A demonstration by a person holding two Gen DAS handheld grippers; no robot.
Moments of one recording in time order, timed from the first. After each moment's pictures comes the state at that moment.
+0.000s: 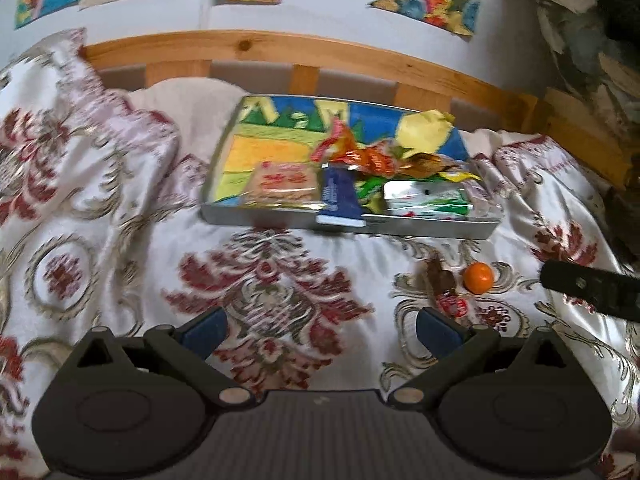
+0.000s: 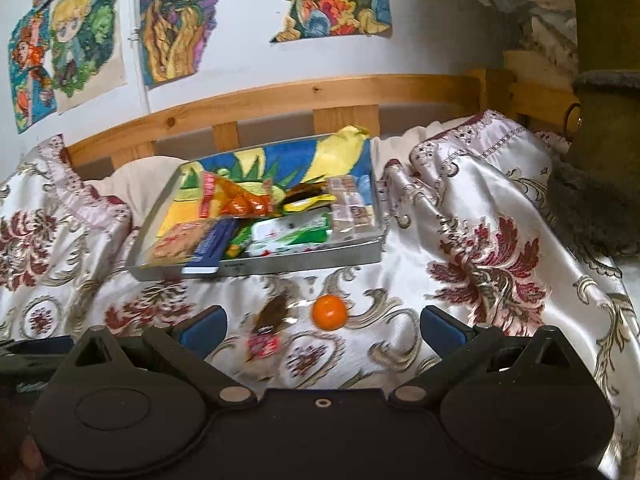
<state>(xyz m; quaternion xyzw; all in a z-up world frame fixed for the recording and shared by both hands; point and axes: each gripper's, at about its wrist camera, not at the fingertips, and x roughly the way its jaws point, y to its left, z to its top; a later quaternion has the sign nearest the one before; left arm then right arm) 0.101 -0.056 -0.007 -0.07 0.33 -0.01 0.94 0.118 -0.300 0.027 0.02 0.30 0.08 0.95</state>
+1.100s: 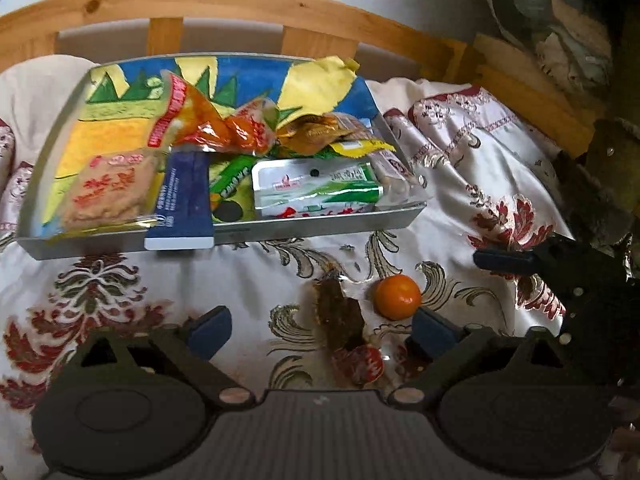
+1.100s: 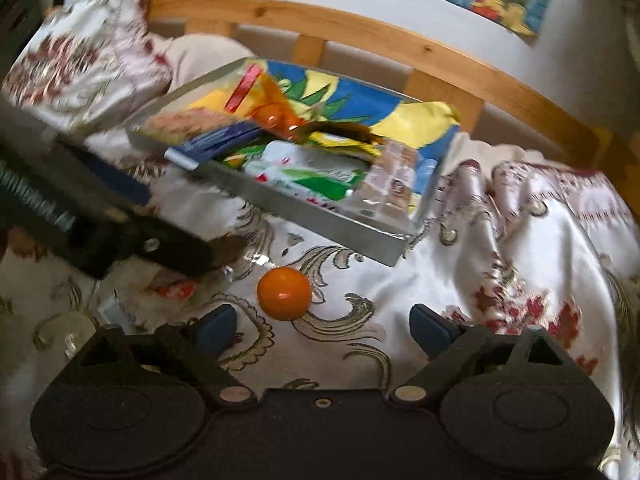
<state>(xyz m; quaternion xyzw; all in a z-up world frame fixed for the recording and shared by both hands) 0.203 -0.114 -0.034 -0.07 0.39 -0.15 0.90 0.190 -0.298 -0.036 -0.22 0.31 0.21 0.90</state>
